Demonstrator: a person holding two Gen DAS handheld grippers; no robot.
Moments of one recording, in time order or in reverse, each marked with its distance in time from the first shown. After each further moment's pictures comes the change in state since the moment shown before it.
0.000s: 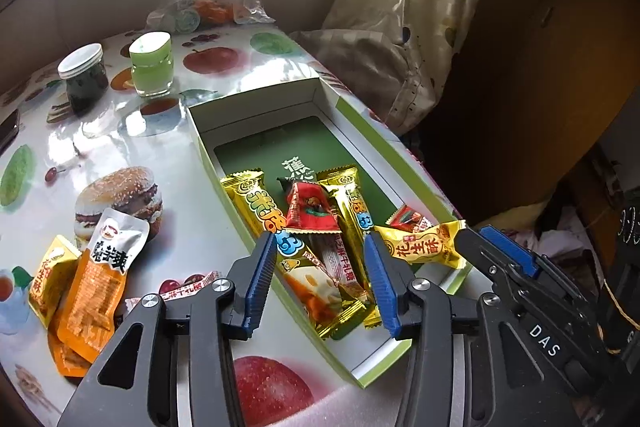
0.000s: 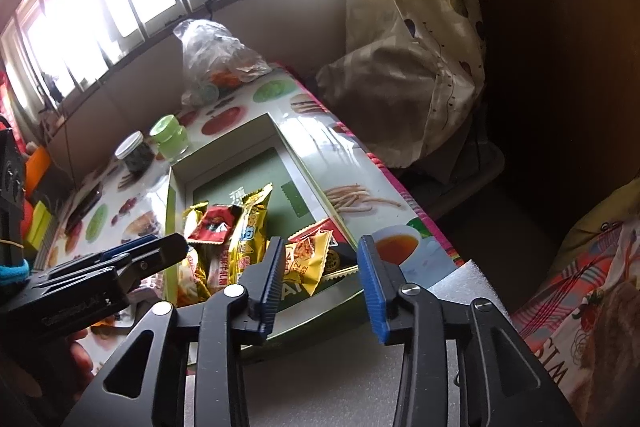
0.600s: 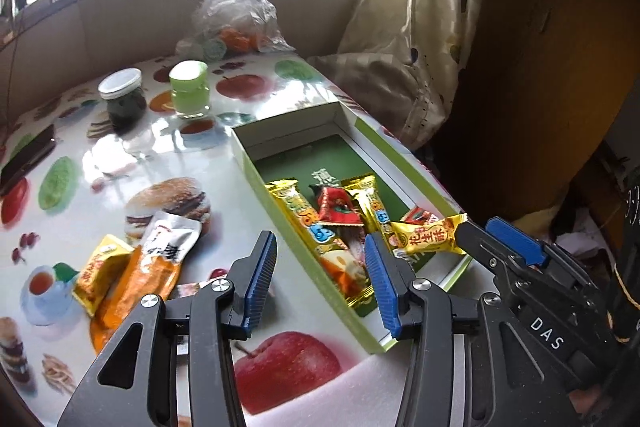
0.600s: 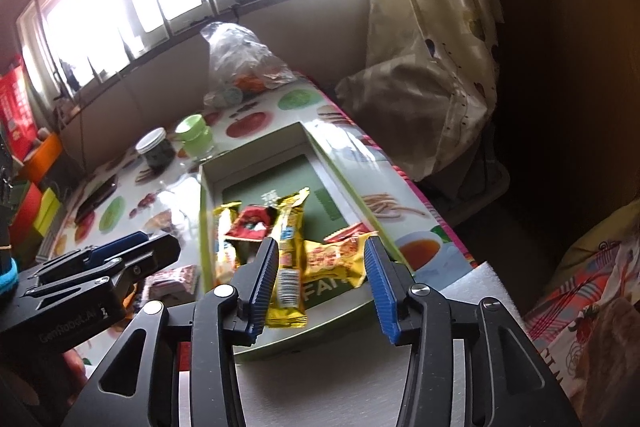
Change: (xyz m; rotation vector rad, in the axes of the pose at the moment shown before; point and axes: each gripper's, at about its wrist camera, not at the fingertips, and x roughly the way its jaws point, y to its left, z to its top) left arm -0.044 0.006 -0.015 0.029 -0.091 0.078; right arm -0.019 0.033 -0.003 -0.065 -0.034 0.020
